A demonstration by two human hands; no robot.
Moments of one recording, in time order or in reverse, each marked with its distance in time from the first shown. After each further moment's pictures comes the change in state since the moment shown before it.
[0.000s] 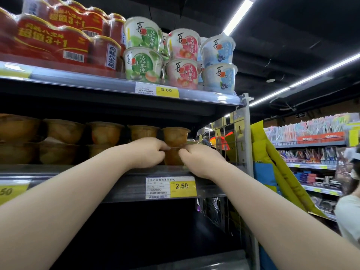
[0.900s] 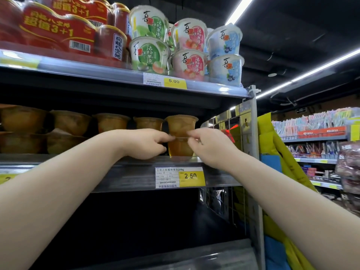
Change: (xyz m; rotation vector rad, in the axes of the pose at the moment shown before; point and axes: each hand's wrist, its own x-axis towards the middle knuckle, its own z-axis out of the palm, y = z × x) left_hand -0.022 -0.012 -0.019 -0.065 -0.163 0.063; right_hand -0.013 -0.005 -0.008 -0.067 0.236 -0.142
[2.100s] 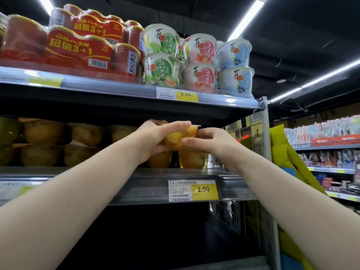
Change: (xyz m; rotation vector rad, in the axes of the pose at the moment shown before) left_hand 0.000 0.000 -0.006 -1.176 0.376 0.001; right_hand 0.024 -0.003 -0.005 0.808 -0.080 0.191
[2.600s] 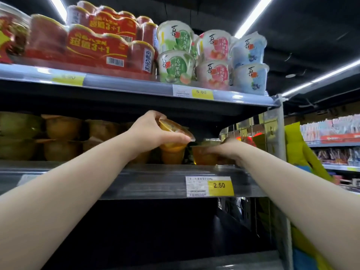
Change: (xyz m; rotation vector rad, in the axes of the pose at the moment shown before) left_hand -0.015 0.003 -0.042 0.555 0.205 0.099; right_hand 0.018 0.010 0.006 -0.271 0.088 0.455
